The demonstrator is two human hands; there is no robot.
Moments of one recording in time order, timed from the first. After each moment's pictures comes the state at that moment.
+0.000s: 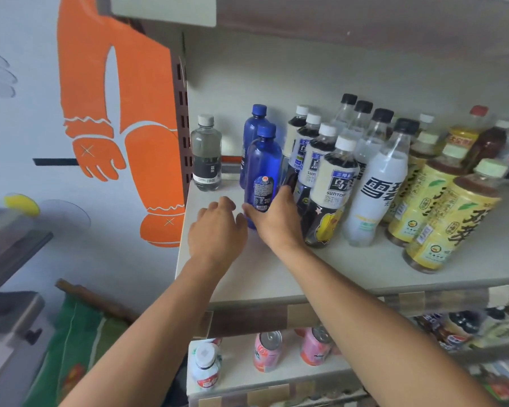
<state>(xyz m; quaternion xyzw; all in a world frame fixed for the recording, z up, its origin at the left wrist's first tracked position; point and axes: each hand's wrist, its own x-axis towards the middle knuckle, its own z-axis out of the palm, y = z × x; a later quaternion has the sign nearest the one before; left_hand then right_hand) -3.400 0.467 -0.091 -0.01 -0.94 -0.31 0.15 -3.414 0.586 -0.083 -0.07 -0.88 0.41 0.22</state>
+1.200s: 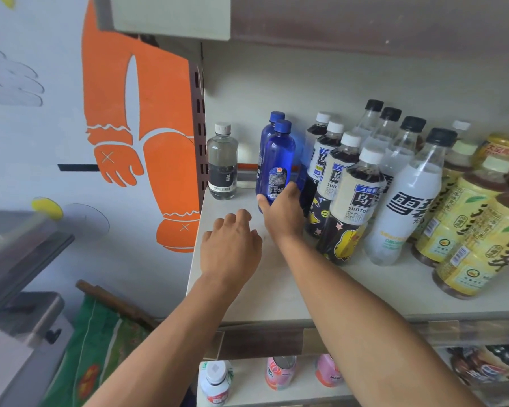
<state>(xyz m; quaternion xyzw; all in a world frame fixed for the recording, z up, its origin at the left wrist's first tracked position) -3.399 0.468 -0.093 -0.02 -0.96 -0.21 0.17 -3.487 0.574 -0.095 -0.09 -0.90 0.36 0.24</state>
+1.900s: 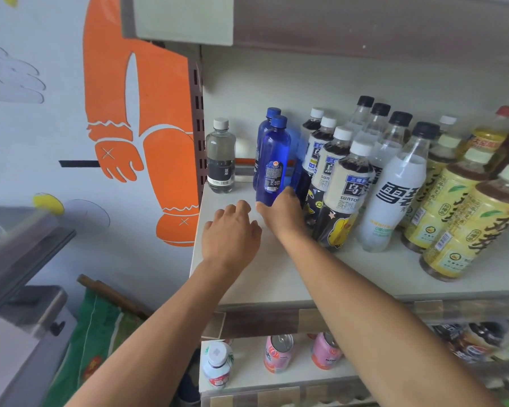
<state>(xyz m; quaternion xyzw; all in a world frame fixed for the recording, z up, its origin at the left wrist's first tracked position) -3.391 0.466 -0.085 -0.04 -0.96 -0.22 0.15 -3.458 0.581 -0.085 -0.11 -0.91 0.36 0.14</state>
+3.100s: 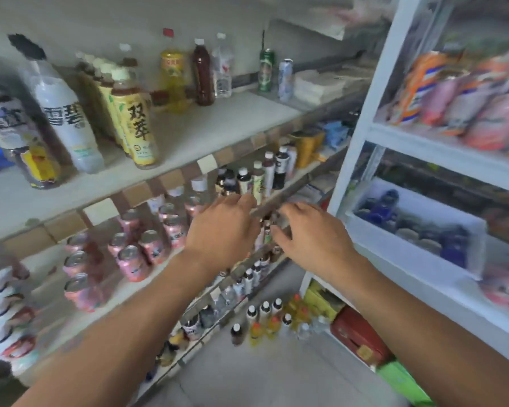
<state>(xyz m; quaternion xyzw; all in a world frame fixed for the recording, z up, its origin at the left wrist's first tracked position) -3.051 0.780 -0.081 -0.52 -0.83 -0.17 0.12 -2.927 0.906 -0.084 -0.22 -0.97 0.01 0.14</state>
